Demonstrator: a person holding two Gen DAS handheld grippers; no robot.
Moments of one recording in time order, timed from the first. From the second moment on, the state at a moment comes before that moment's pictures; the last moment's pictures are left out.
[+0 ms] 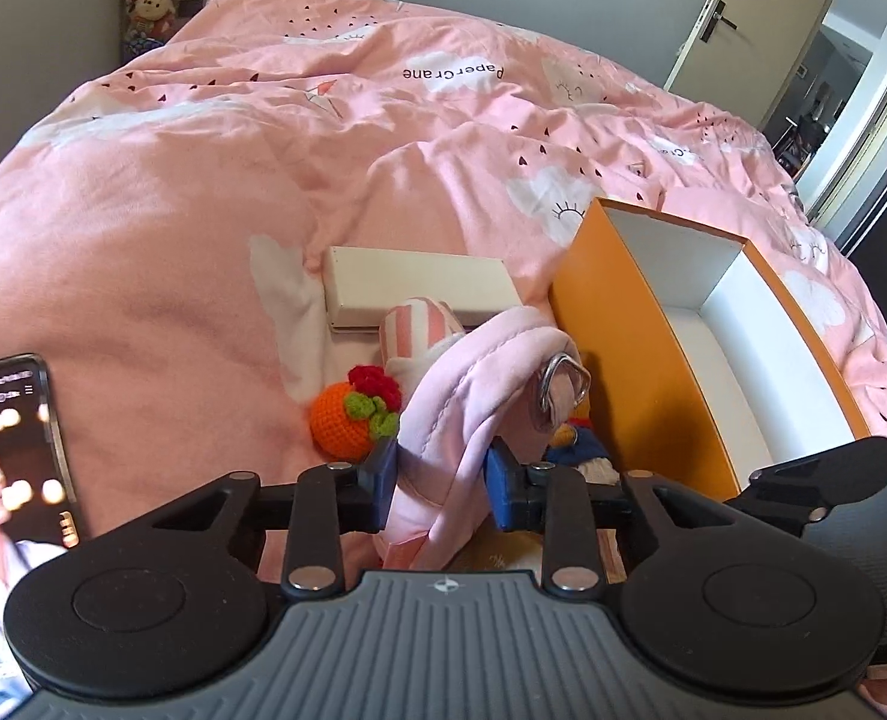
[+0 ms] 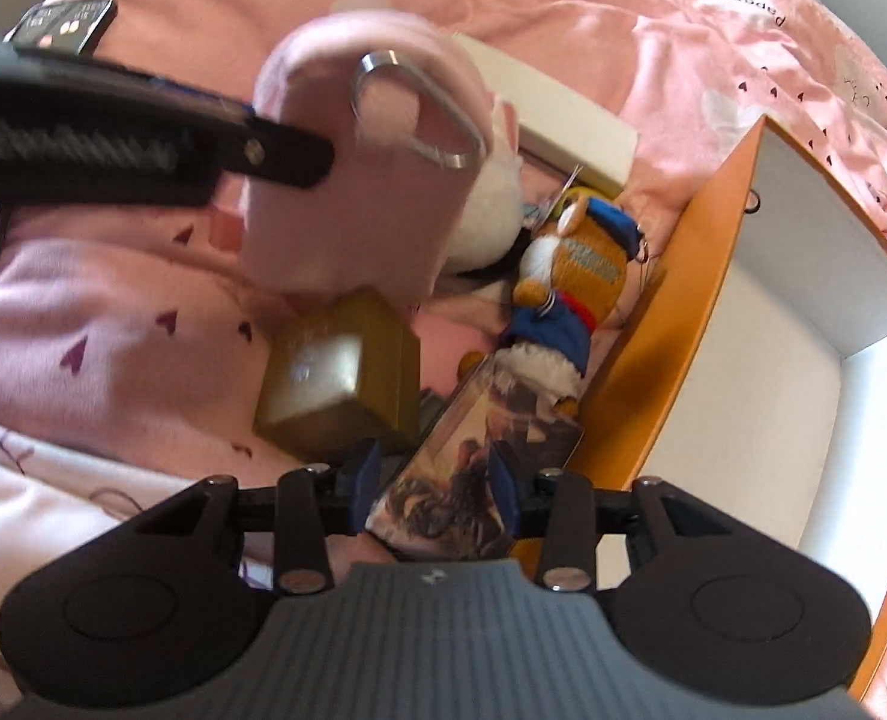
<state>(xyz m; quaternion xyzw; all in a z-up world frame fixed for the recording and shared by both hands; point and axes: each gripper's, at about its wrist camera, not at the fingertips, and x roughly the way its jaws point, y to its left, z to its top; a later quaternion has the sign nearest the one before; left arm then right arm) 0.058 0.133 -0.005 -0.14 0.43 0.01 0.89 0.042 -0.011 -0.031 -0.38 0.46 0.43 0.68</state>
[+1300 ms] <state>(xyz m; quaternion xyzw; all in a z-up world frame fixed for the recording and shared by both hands) 0.042 0.107 -0.009 -0.16 0.44 0.00 0.88 0.039 -0.074 -0.018 -0.15 0.50 0.38 0.76</state>
